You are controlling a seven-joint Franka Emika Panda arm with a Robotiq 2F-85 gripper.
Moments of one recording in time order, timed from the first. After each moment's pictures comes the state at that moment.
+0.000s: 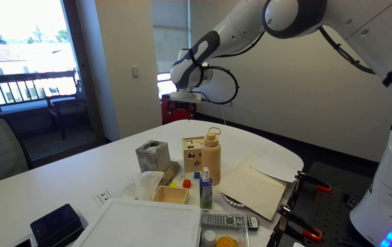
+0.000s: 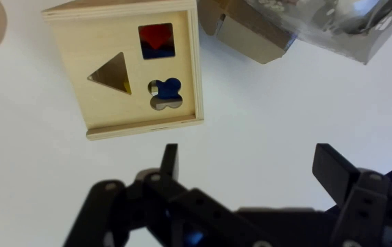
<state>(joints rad) 0.01 0.77 -0.16 -1.46 0.15 2.49 0.60</state>
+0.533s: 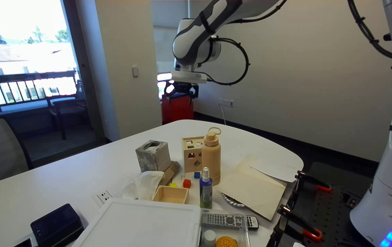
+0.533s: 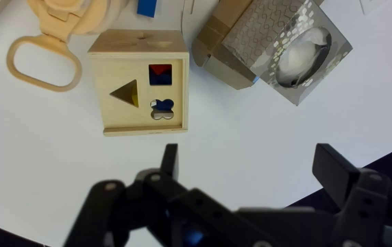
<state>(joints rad) 0.11 0.42 -0.16 -1.78 0.05 2.48 0.62</state>
